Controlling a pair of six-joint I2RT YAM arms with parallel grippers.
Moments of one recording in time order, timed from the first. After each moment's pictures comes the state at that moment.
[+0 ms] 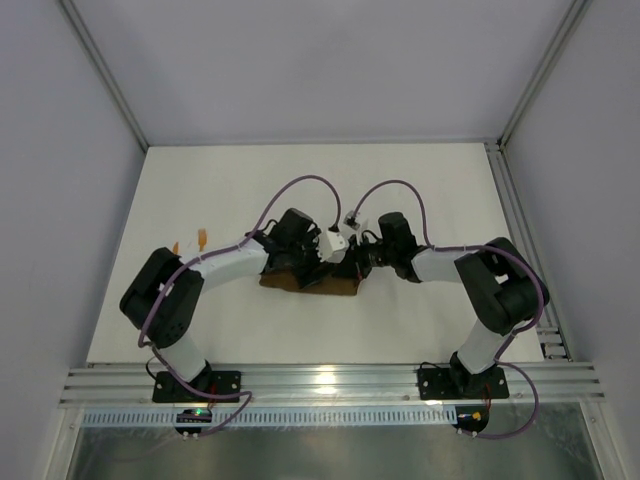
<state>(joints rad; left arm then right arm) -0.69 1.67 1.00 -0.26 0.30 0.50 0.48 1.71 0.71 0.36 -0.78 0.11</state>
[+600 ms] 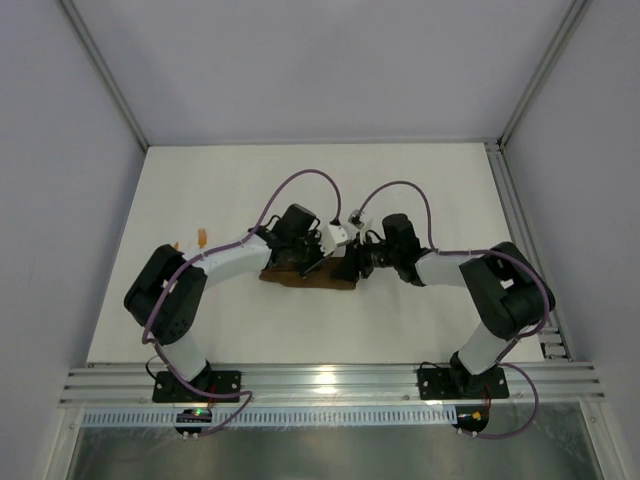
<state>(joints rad) -0.69 1.71 1.05 -0.27 0.30 0.42 0.48 1.69 0.68 0.44 -0.77 0.20</state>
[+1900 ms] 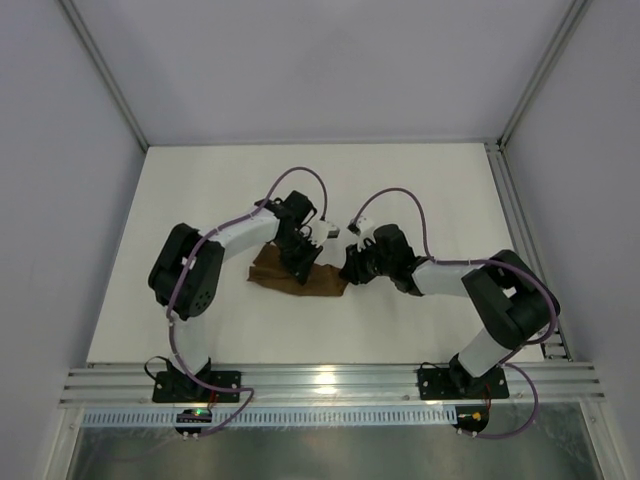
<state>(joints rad) -0.59 1.91 1.33 -0.80 0.41 0.26 0.57 1.62 0.63 0.35 -0.35 0.16</state>
